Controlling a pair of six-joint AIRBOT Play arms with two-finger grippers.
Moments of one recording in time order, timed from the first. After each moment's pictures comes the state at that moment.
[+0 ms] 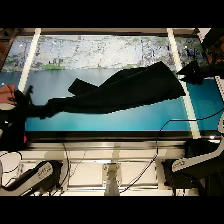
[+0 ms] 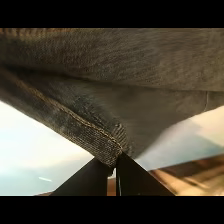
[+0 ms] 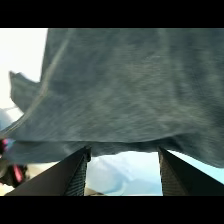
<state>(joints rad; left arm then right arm) 0.42 -1.11 0.73 0.76 -1.16 -1.07 -0.48 -1.73 1.73 -0.84 1.55 1.43</state>
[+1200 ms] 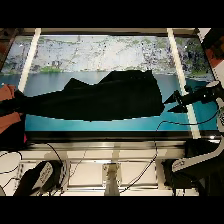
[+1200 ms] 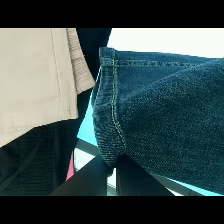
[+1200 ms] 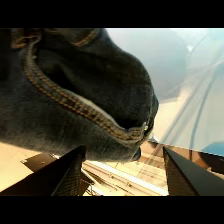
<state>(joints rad) 0.42 -0.88 0.98 1.67 -1.19 -1.52 -0.47 -1.74 1.25 -0.92 1.58 1.52</state>
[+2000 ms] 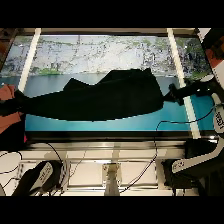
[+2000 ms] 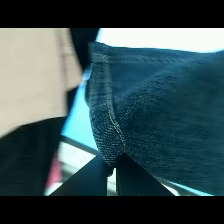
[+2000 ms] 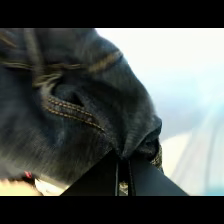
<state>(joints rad) 0.42 -0.91 0.98 1.58 -1.19 -1.51 -0.39 -1.72 1.34 -0.92 1.39 1.61</state>
